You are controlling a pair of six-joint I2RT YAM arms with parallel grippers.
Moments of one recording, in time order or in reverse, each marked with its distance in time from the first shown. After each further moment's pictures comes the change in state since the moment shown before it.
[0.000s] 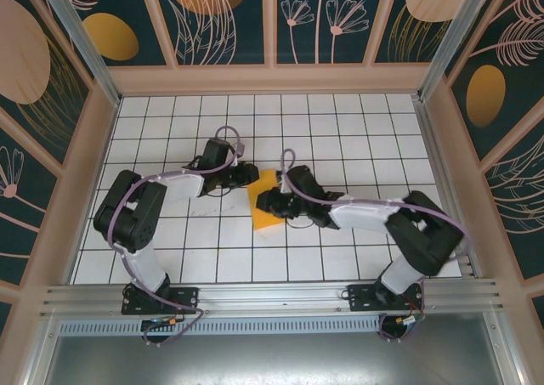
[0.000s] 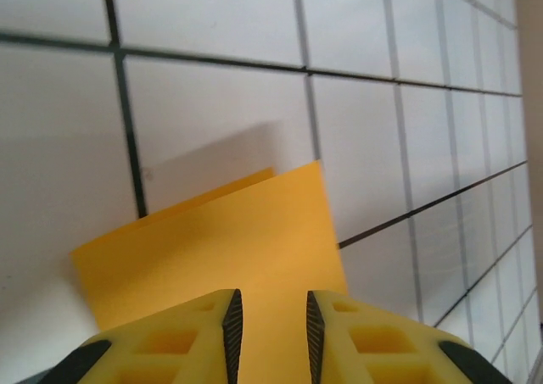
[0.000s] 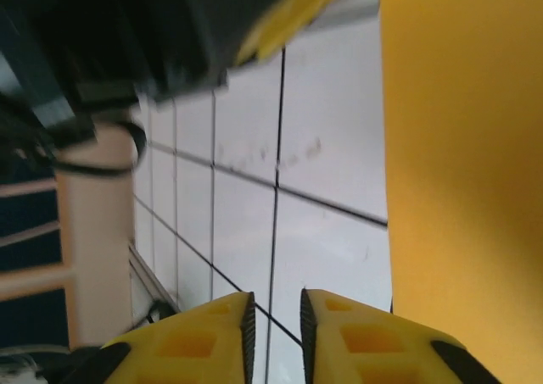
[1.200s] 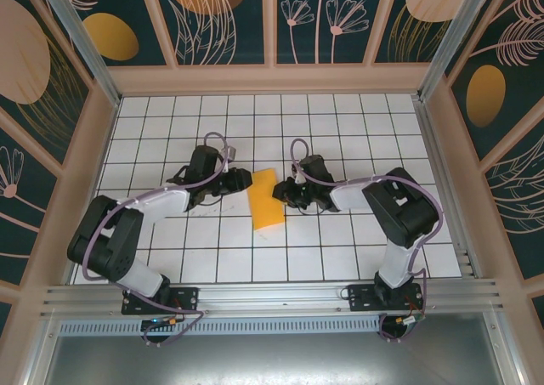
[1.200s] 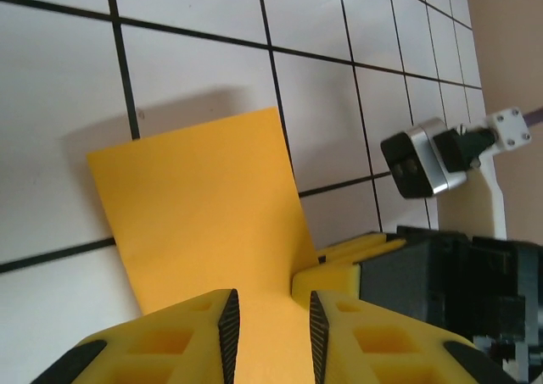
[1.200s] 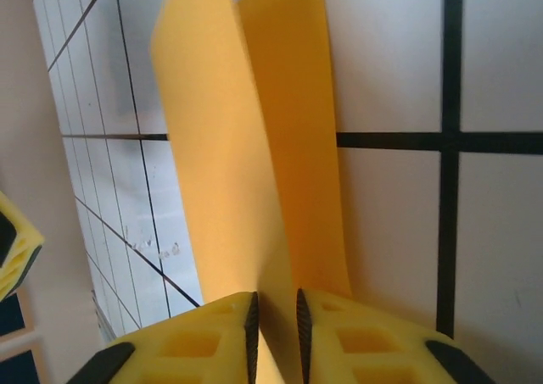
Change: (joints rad) left arm -0.002 -0.237 -0.184 0.004 -0.006 -0.001; right arm -0.203 0.279 0.055 0.063 -0.159 -0.074
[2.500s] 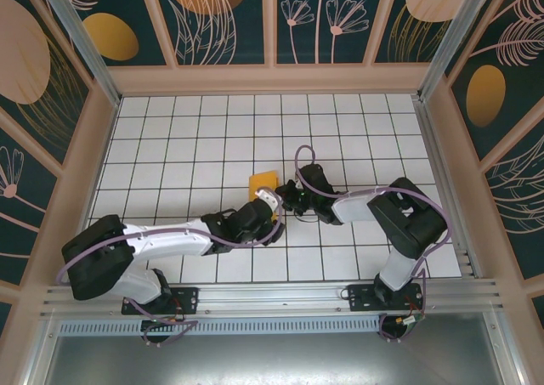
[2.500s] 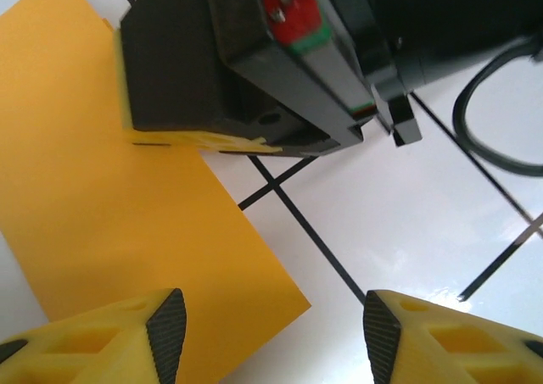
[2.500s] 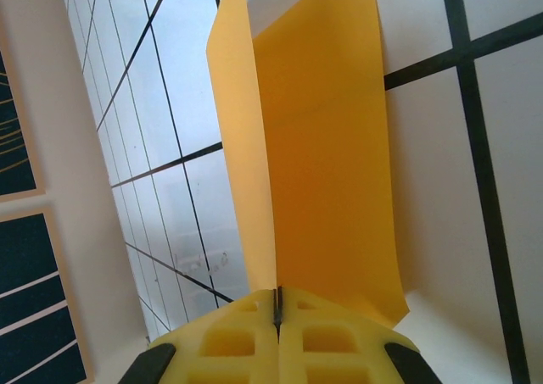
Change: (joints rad) left arm -0.641 -0.081 -0.039 -0.156 -0.687 0.275; right arm 0.085 -0.093 -0.114 0.145 0.156 0.261
